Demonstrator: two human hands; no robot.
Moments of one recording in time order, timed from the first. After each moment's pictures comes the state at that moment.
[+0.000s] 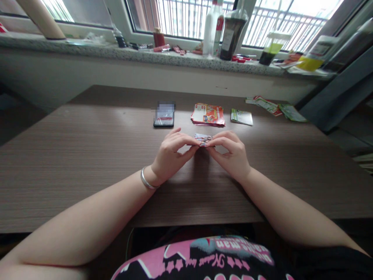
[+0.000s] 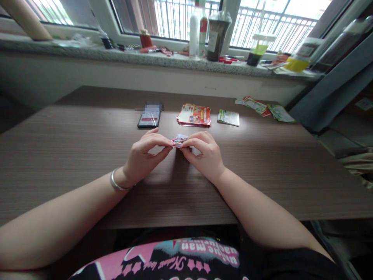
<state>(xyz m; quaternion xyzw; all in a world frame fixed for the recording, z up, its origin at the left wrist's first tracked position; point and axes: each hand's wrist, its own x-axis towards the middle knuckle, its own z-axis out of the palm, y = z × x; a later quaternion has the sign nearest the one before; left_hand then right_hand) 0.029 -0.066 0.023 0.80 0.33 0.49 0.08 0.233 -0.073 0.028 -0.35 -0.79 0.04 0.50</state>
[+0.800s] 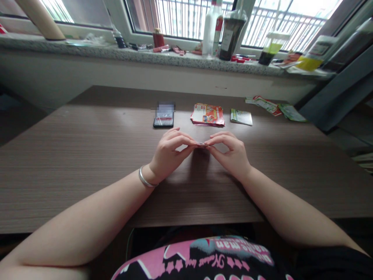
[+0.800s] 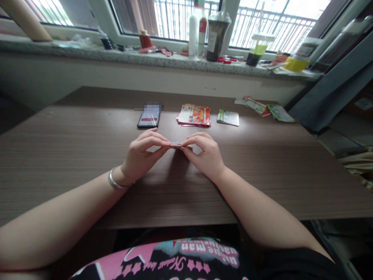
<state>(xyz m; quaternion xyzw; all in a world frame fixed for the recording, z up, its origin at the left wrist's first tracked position) 0.024 -0.060 0.022 0.80 0.29 0.51 0.07 0.234 -0.072 0.027 -0.36 -0.78 0.09 0.51</state>
